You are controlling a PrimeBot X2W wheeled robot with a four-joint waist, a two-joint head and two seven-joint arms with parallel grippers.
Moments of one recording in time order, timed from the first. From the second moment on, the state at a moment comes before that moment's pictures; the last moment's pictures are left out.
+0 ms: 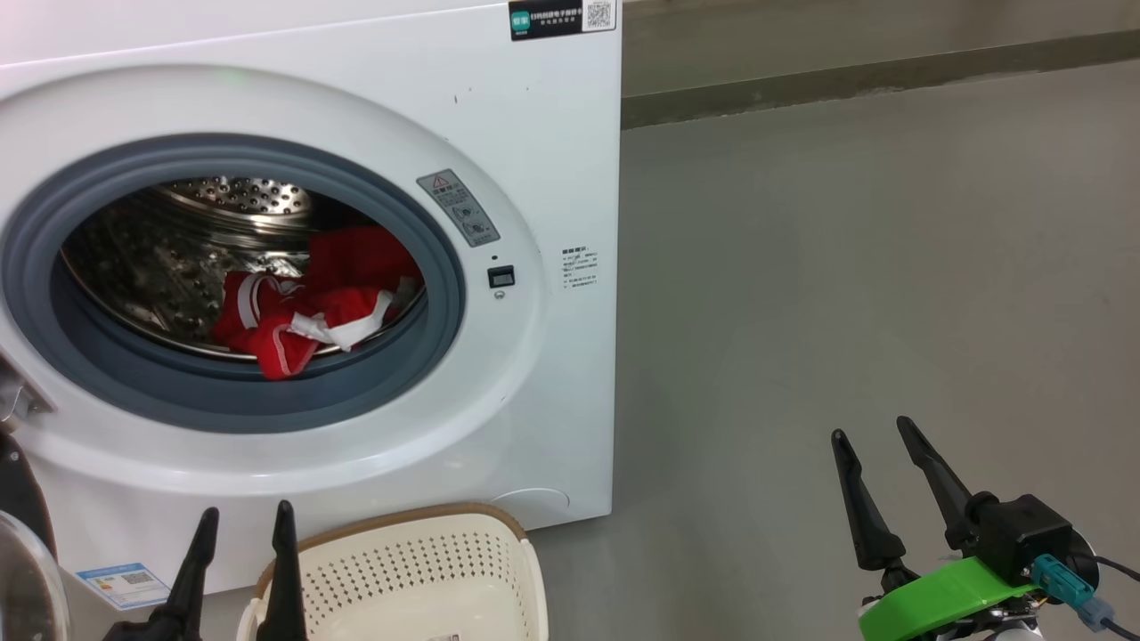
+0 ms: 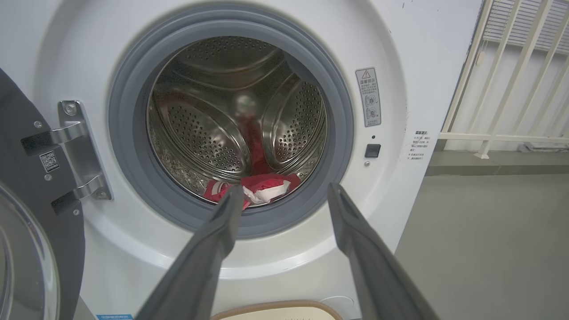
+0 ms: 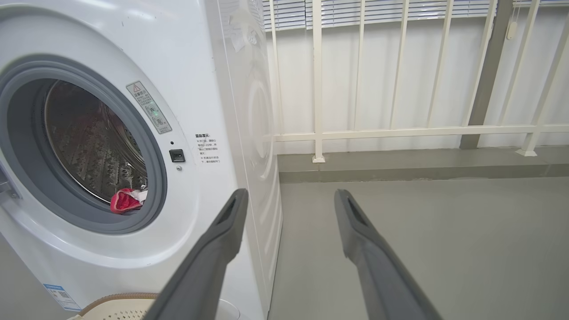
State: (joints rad) left arm 0.05 0.05 0.08 0.14 -0.19 -0.04 -0.25; right arm -0.02 -0.05 0.03 0.22 0.24 0.12 -0.26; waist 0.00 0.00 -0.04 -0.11
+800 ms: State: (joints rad) left arm 0.05 0.04 0.08 0.12 -0.21 -0.03 -0.25; right arm -0.02 -0.05 0.04 0.22 0.24 0.12 -0.26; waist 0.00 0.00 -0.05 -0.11
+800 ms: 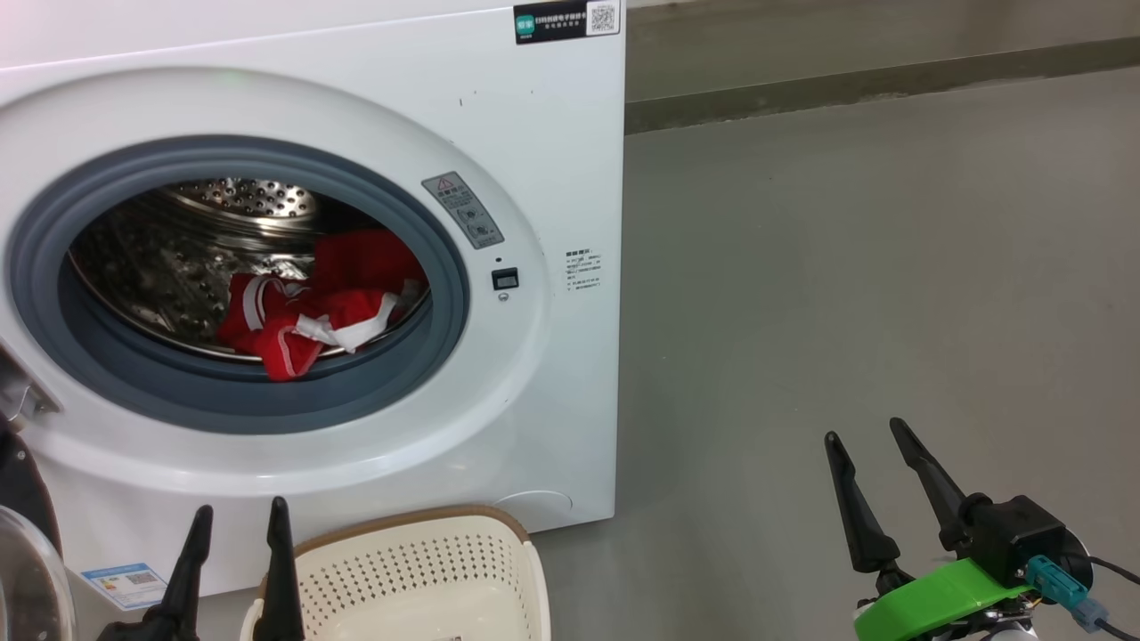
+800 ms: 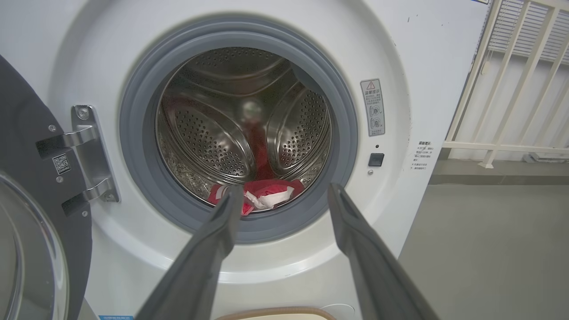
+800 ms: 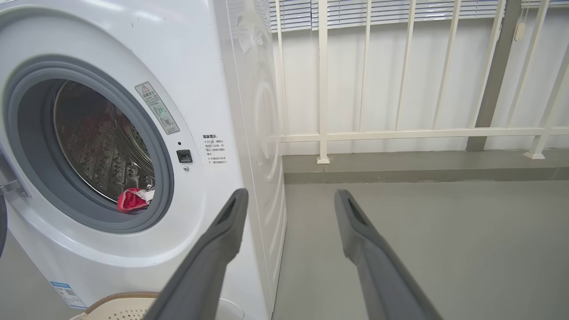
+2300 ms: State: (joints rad) left arm -0.54 0.07 0.05 0.47 -0.23 0.01 -0.22; right arm -0.20 -0.05 0.01 0.17 0.24 0.12 -0.26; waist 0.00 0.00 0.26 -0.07
